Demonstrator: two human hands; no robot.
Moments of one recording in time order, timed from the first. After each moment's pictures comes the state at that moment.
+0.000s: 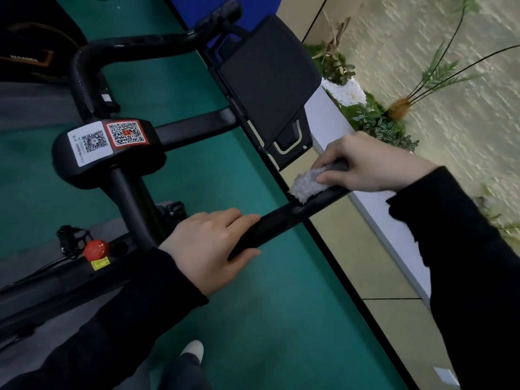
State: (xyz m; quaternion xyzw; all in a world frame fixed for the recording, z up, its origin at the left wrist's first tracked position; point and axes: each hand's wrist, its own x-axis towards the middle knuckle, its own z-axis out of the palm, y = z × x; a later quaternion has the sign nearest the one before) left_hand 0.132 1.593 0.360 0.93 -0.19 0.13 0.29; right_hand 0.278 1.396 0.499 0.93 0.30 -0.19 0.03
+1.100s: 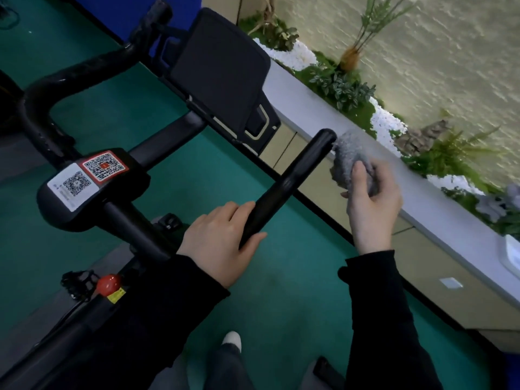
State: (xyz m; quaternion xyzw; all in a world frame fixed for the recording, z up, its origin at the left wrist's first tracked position) left_hand 0.134 1.594 0.359 0.93 -0.20 0.10 0.30; right_hand 0.149 1.377 0.411 0.84 -0.15 0.32 -0.42
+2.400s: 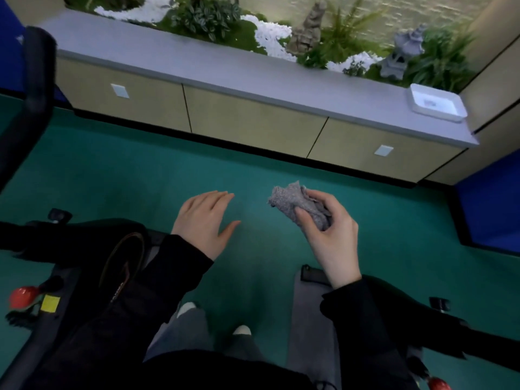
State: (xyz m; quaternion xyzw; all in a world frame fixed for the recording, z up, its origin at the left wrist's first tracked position) left_hand -0.055 1.381 0.323 0.89 -0.43 -0.02 0.17; right_hand -0.203 1.218 0.350 0.80 -0.32 0.27 -0.42
